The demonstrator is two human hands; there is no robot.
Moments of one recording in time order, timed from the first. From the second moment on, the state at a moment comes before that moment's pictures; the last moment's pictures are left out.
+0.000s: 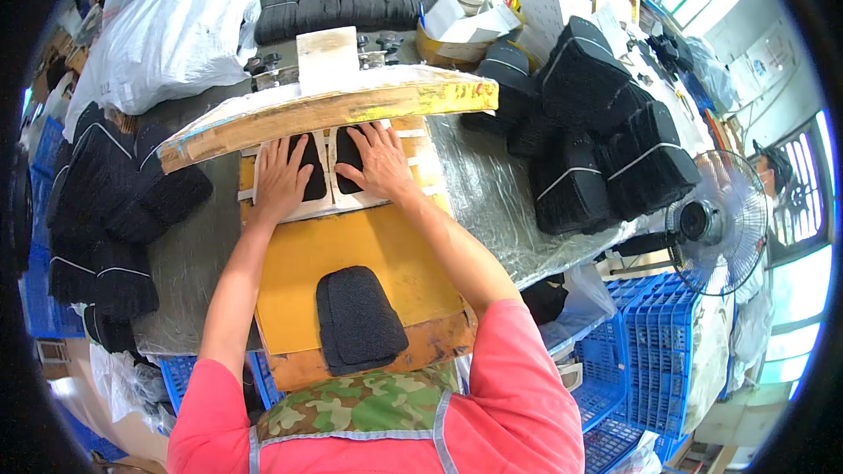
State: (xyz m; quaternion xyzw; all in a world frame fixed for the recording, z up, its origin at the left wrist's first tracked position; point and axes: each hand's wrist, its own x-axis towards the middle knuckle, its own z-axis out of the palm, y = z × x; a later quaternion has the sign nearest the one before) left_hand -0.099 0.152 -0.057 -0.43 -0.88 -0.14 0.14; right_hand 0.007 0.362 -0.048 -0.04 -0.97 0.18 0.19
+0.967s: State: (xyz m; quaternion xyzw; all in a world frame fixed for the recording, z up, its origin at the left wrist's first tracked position) left_hand -0.083 0.156 -0.055 -0.47 -0.87 -0.13 0.02; right_hand 0.006 0.370 -0.058 0.00 -0.96 0.15 0.23
